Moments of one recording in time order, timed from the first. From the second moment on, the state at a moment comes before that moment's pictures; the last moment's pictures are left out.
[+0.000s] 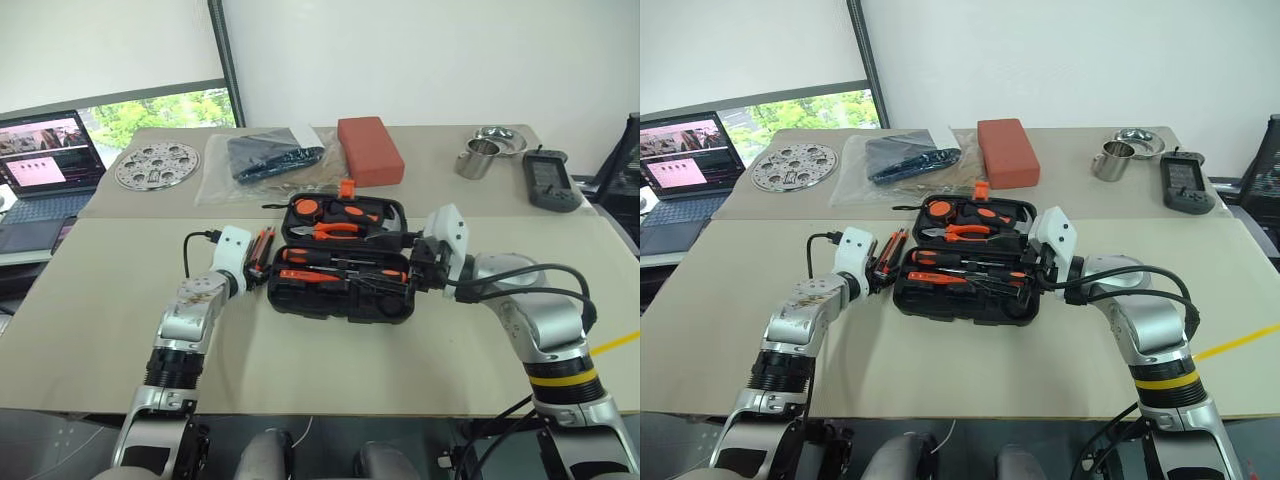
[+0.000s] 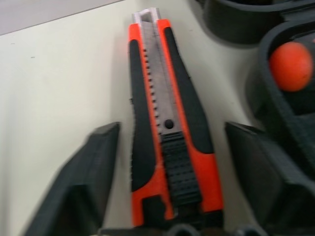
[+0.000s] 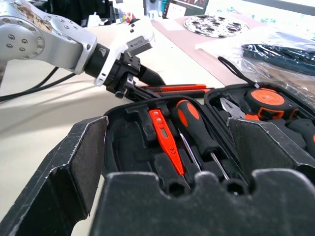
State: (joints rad) left arm -0.49 0.31 0.02 0.14 -0.06 0.72 -0.36; right arm -0.46 -0.58 0.07 -0.19 0.43 0.46 0.95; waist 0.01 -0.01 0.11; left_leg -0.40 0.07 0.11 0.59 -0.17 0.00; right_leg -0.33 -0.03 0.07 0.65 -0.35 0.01
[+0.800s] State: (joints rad) left arm -0.72 0.55 0.05 0.26 -0.16 0.37 -0.73; right arm -0.42 -0.60 0.05 -0.19 0.42 0.45 0.94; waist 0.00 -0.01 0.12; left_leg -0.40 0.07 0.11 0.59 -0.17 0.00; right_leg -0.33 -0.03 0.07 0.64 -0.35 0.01
